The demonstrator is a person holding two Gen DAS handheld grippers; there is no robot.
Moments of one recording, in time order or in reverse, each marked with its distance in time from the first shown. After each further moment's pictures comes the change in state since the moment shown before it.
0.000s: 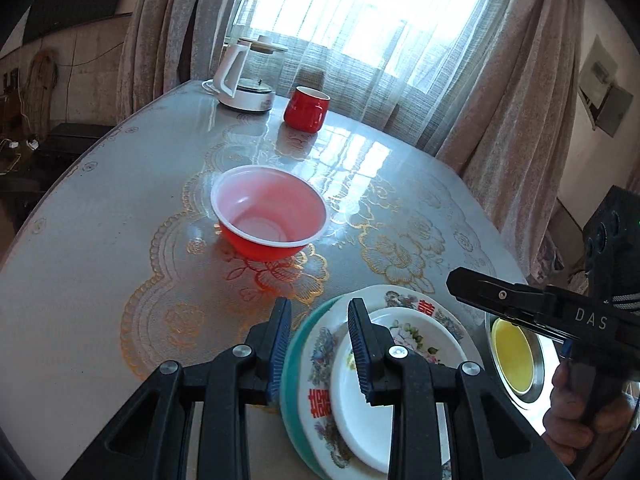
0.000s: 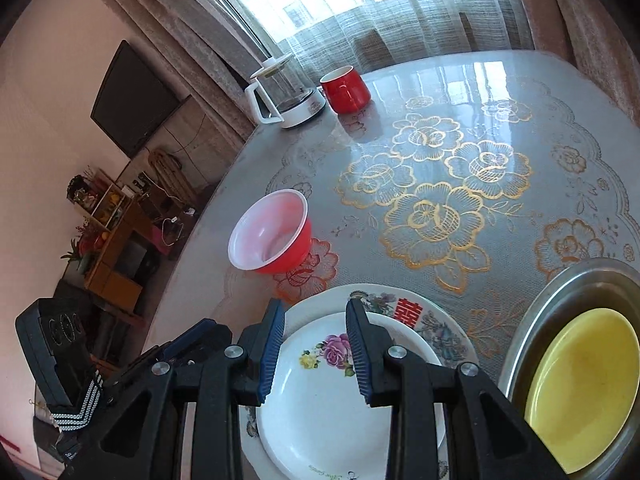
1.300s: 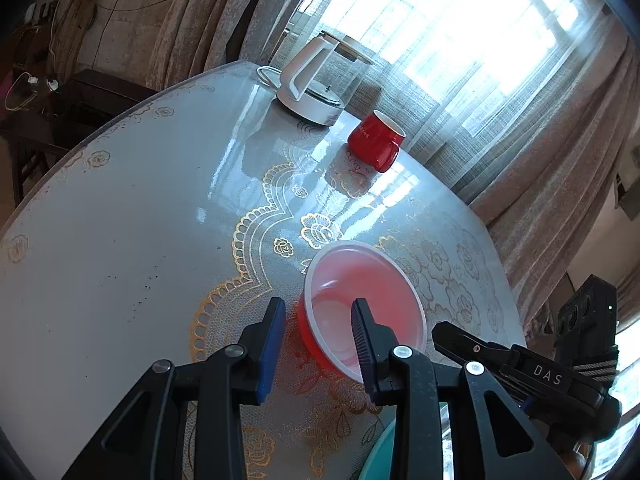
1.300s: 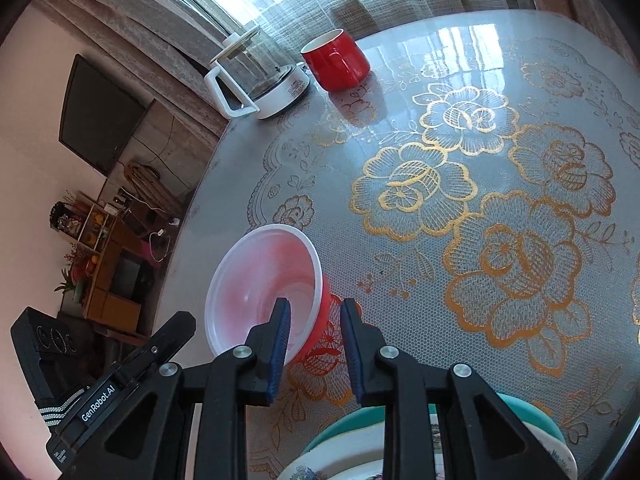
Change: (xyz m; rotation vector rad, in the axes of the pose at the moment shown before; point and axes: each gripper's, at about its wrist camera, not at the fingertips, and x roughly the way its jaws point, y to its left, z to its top) left arm 0.054 0.093 0.075 -0.221 0.009 -0.037; right arm 0.107 0.006 0.058 0.138 0.064 -0.018
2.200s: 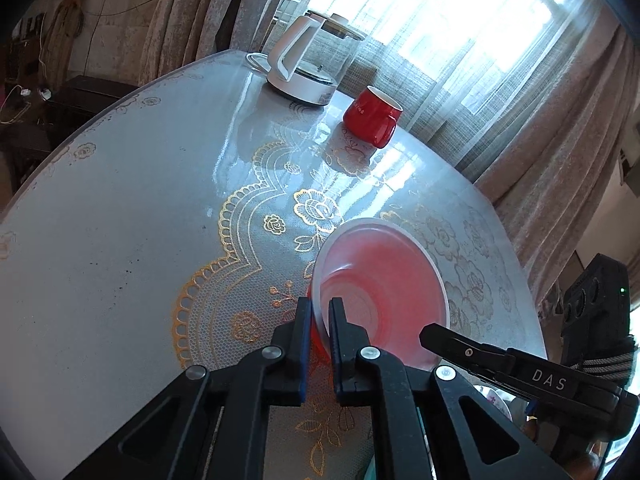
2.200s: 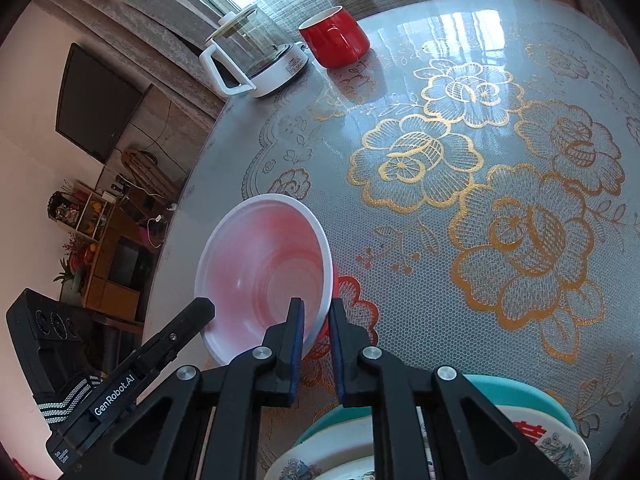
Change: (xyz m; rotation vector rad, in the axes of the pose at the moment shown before) left arm 0.015 -0.012 -0.015 0.065 0.037 0.043; right arm 0.013 -0.004 -0.012 0.002 0.068 0.003
